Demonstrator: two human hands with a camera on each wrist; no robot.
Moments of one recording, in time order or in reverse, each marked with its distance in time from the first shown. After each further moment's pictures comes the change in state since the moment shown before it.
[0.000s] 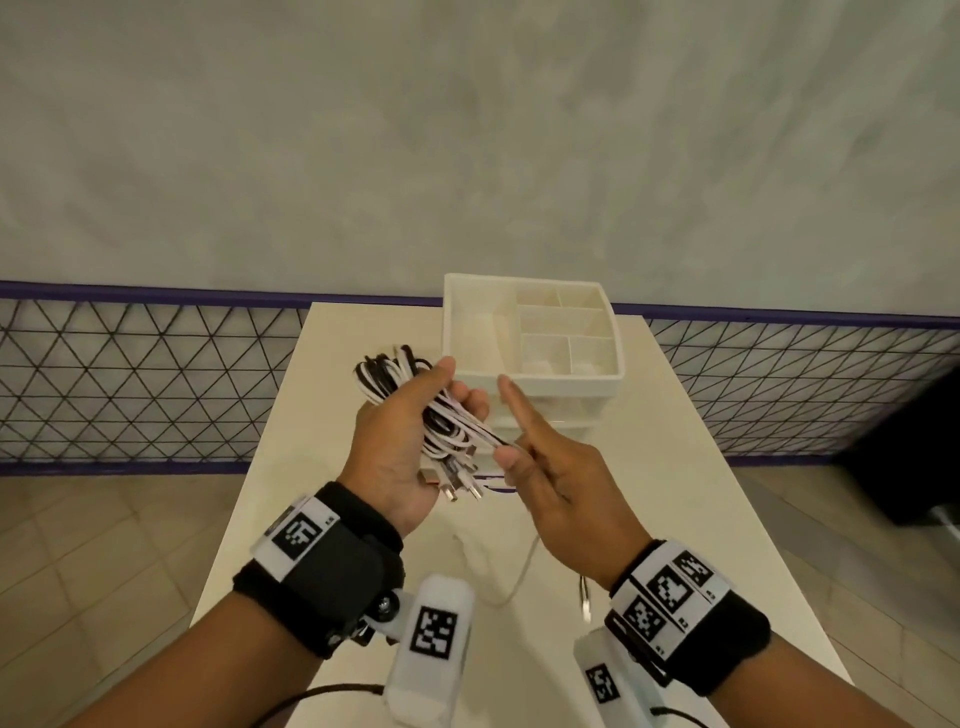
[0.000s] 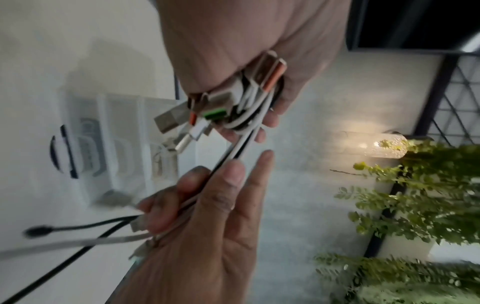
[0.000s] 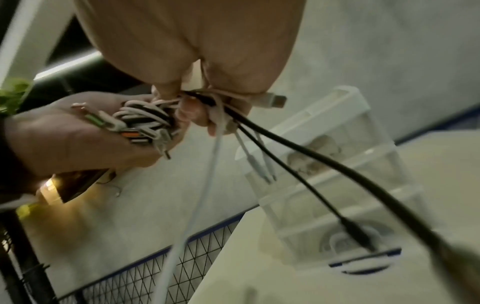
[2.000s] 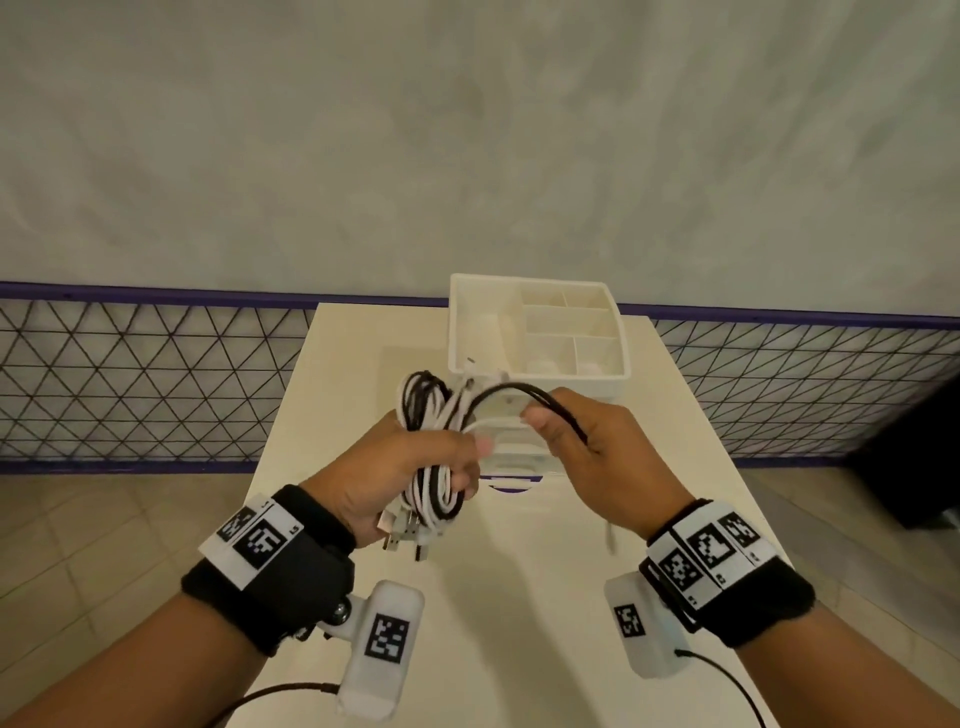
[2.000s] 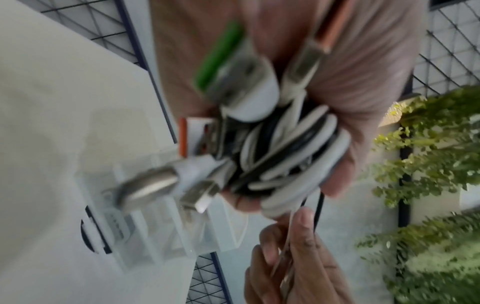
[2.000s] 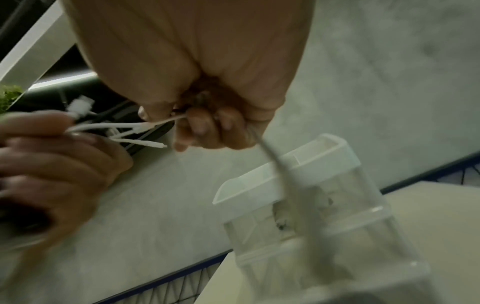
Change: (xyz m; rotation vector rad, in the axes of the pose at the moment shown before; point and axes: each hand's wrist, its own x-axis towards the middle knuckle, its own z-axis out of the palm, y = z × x) left_hand -0.013 0.019 -0.025 0.647 -0.427 -0.004; right_hand 0.022 0.008 -0.032 -0.139 -0.015 0.054
